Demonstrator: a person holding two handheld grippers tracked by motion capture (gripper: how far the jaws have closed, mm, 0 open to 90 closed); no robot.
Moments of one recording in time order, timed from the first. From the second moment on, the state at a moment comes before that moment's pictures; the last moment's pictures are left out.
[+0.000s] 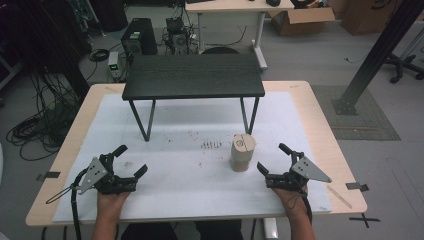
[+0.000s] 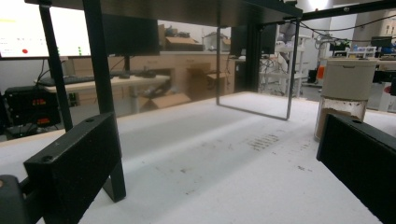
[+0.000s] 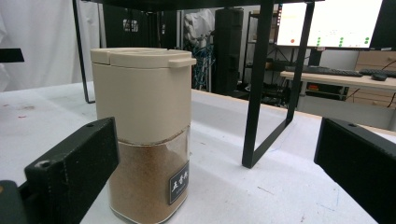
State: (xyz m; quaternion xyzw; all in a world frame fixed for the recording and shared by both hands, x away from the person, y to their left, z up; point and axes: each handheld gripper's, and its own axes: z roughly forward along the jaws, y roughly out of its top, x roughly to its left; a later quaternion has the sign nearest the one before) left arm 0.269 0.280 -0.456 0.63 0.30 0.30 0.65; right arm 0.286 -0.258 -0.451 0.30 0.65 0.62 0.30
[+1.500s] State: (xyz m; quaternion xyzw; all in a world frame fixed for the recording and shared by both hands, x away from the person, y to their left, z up) left arm 0.268 0.280 -0.457 0.63 0.30 0.30 0.66; right arm 0.298 -0.257 -0.435 0.29 0.66 0.65 0.26
